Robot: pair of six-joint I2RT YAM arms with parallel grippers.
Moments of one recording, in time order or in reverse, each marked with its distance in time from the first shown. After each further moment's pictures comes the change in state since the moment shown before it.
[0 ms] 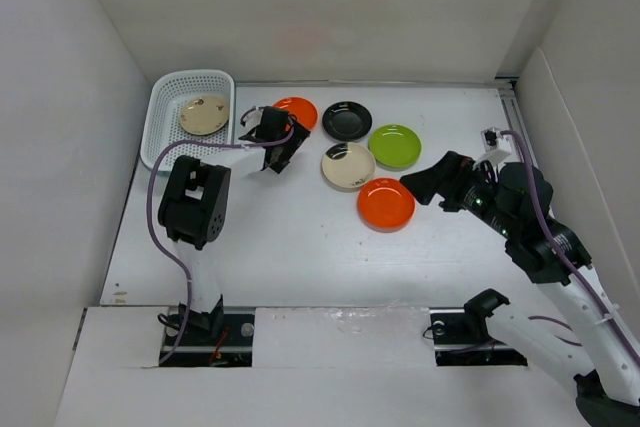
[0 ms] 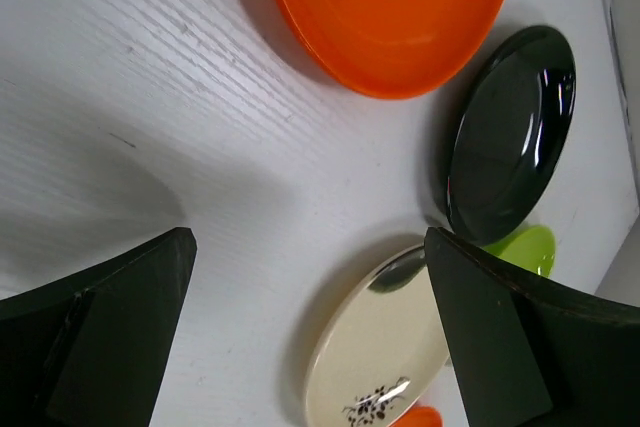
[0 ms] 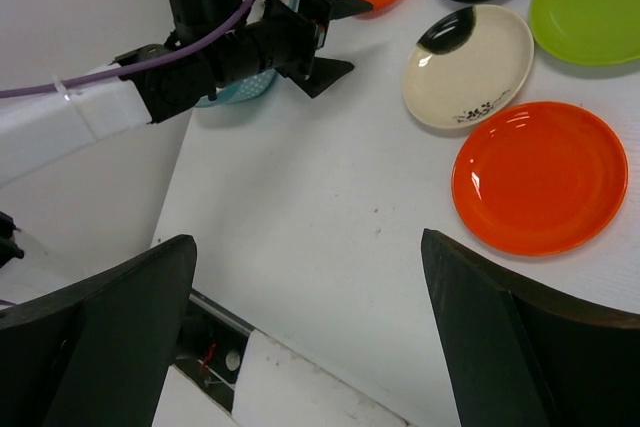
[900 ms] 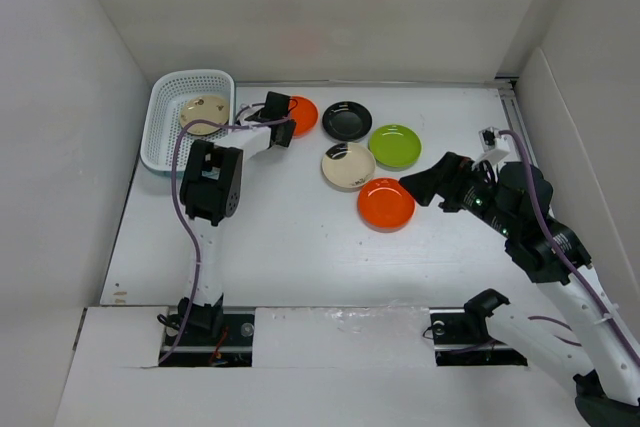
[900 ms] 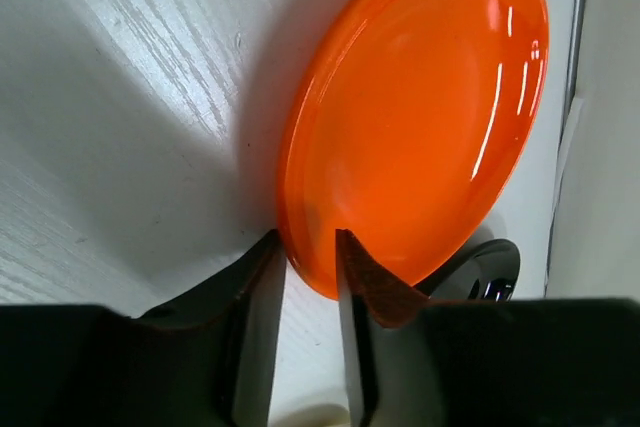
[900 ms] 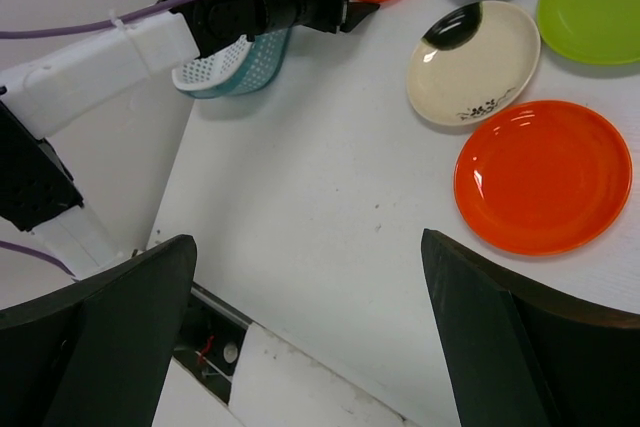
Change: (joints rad) left arm 0.052 0.282 0.360 -0.167 -0.129 -0.308; right arm -0.007 -0.001 0.000 0.000 -0.029 -0.015
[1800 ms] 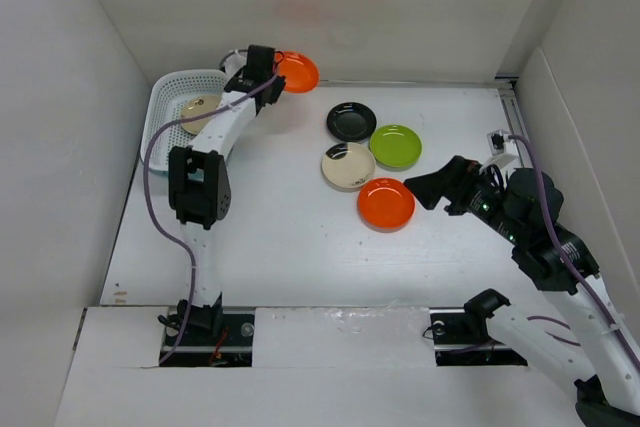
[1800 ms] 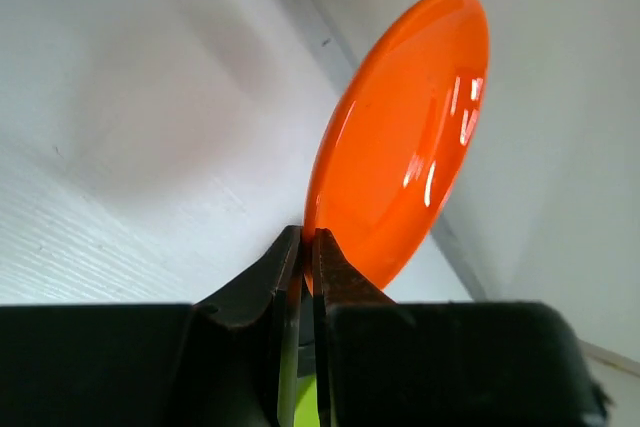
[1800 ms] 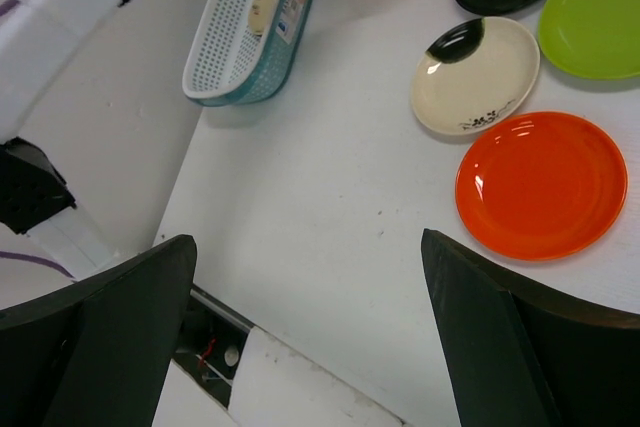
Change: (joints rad) left arm 0.047 -0.061 0.320 -0.182 0.011 0.231; right arm -0.001 -0.040 0.000 -0.007 0.008 -0.008
